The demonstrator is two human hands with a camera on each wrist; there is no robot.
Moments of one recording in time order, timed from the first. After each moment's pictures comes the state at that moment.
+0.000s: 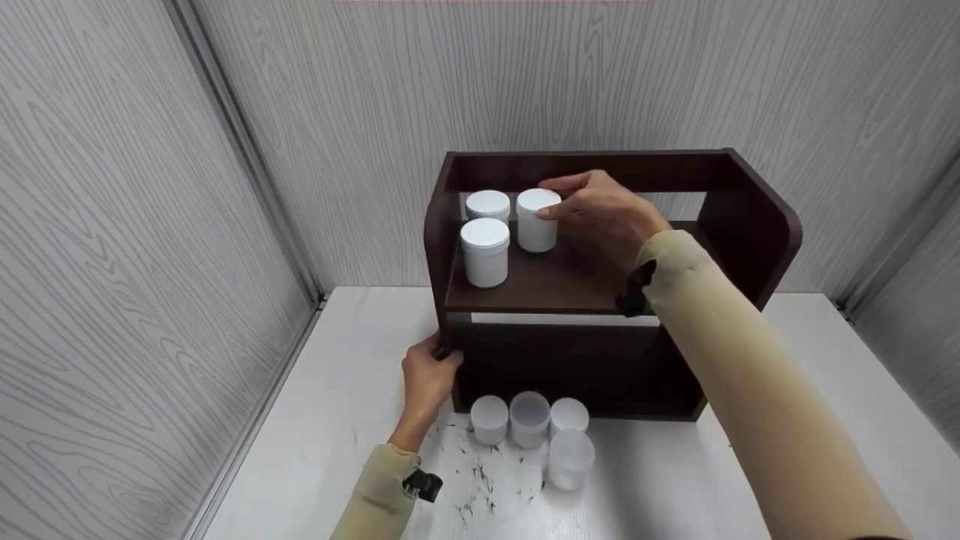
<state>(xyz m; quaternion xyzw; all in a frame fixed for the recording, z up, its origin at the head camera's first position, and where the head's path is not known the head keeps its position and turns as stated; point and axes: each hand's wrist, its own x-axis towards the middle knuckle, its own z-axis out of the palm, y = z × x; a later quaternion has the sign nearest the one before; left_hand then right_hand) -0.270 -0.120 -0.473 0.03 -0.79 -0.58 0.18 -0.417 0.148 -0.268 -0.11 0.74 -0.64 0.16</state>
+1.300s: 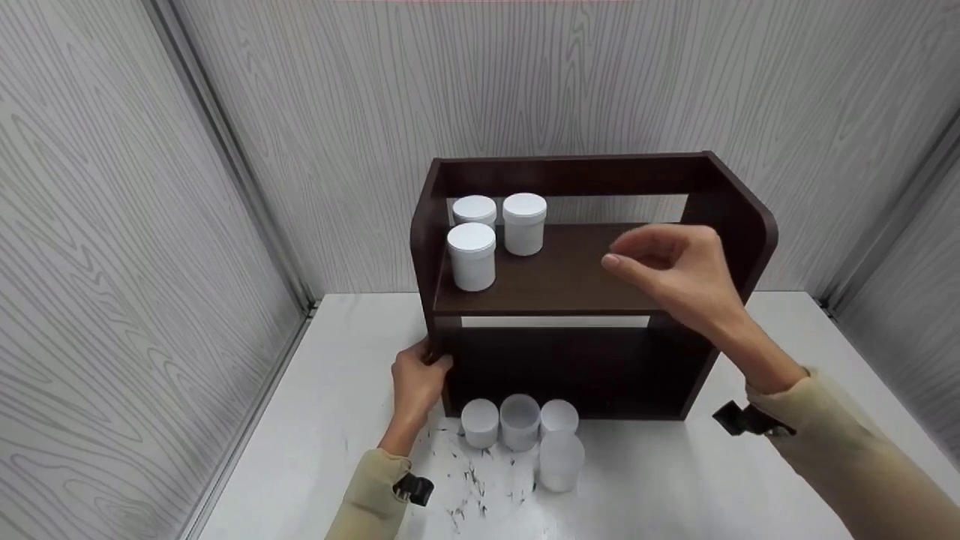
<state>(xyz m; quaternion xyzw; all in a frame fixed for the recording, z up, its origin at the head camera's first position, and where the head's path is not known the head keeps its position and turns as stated) -0.273 -0.123 -0.474 0.03 -0.80 -0.58 0.16 -0.245 0.208 -0.278 -0.22 0.80 -0.51 -0.22</state>
